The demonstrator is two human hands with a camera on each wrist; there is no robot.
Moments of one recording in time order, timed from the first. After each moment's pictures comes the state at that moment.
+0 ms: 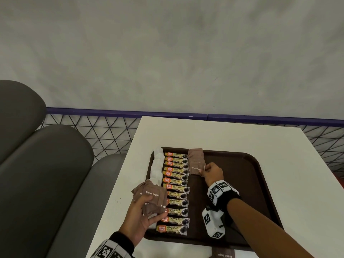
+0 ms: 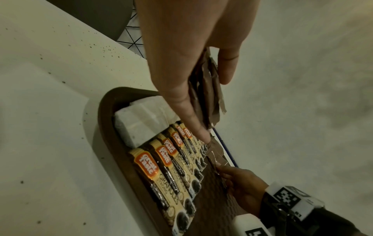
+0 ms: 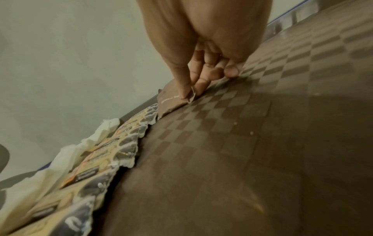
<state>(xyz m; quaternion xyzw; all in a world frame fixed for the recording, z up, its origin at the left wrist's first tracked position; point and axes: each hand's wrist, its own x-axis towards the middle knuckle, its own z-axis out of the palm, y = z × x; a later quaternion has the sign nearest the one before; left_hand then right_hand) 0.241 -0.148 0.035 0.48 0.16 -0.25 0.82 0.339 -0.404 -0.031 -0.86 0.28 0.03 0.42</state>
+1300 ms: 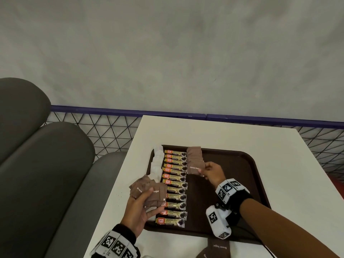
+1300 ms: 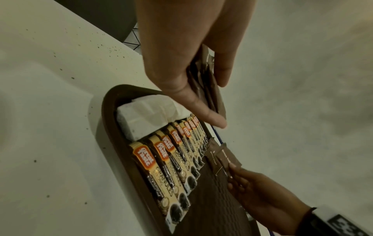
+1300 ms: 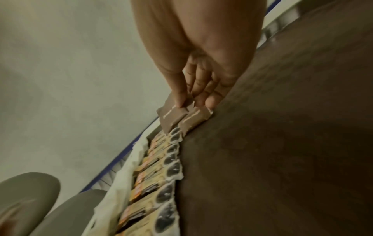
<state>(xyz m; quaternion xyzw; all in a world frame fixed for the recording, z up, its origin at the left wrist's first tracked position) 0.232 -0.154 0.043 0.50 0.21 -0.19 0.82 0.314 -0.408 -0.001 -0.79 0.21 0.06 0.56</state>
